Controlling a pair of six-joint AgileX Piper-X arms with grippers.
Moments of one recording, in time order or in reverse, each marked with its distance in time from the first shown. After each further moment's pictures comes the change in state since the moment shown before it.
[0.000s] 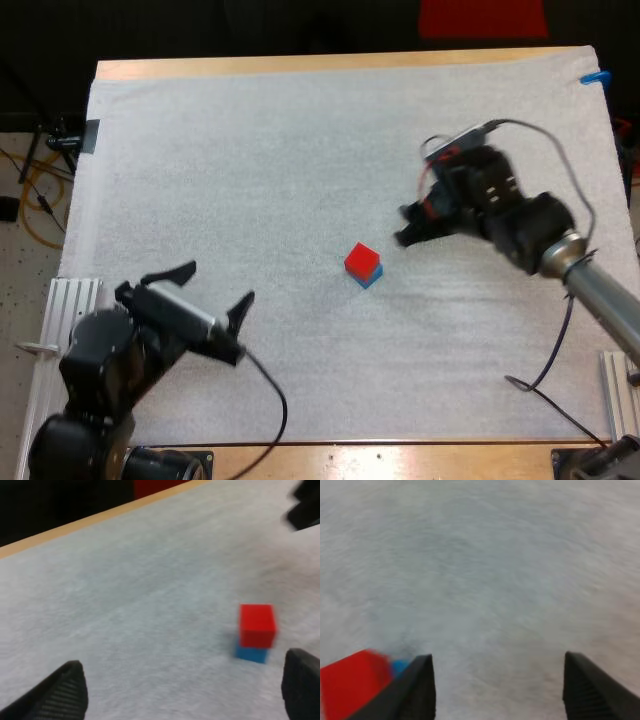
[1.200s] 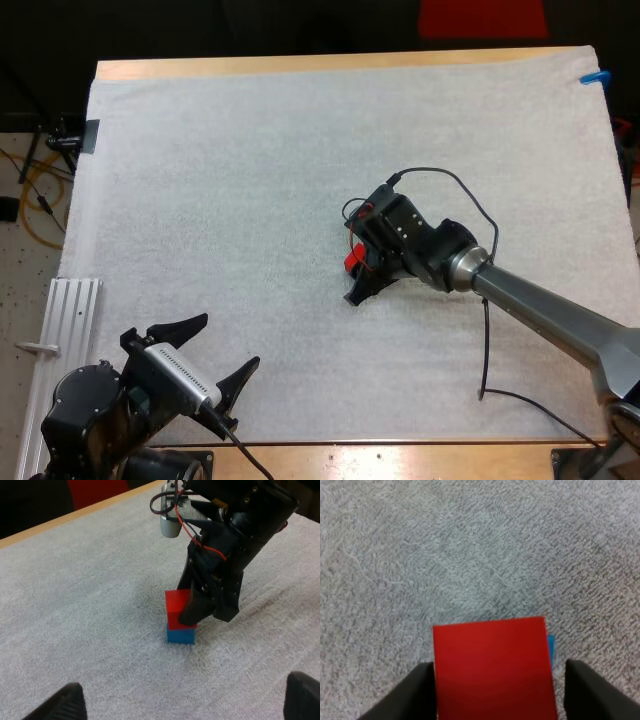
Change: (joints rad) left arm -0.037 -0.251 0.014 0.257 0.156 0.053; right arm 0.254 0.265 0.000 -0.048 0.005 -0.097
